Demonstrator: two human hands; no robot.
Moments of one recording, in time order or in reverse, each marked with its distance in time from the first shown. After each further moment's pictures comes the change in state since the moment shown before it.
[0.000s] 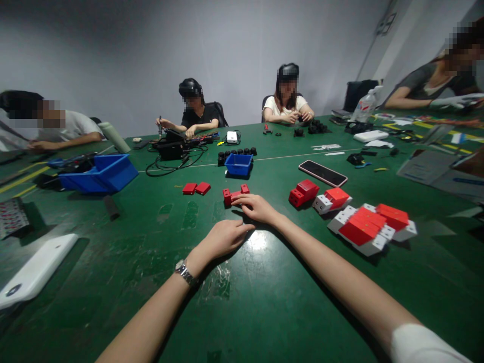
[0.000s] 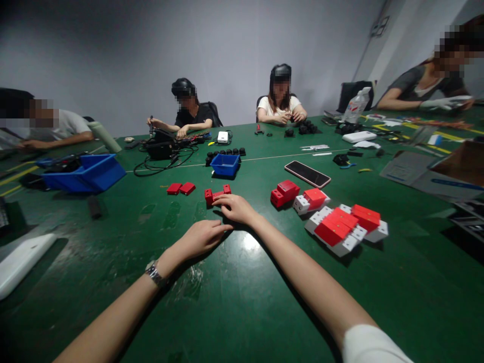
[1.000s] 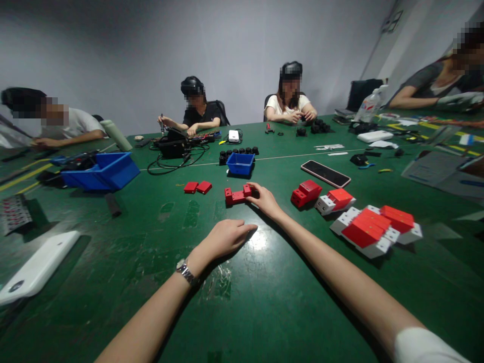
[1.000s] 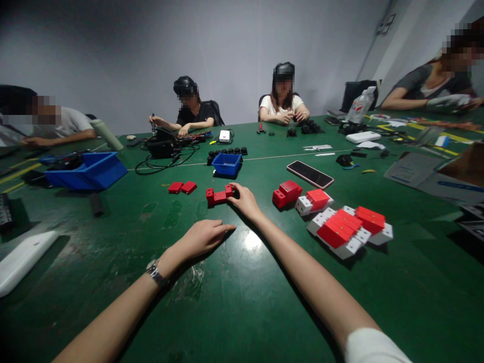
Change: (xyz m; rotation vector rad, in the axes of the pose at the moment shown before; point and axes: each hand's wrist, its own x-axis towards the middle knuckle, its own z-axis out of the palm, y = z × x) left_hand -0.001 0.002 -0.004 -0.001 0.000 0.013; right_hand 0.003 0.020 -0.003 0.028 0.234 0.436
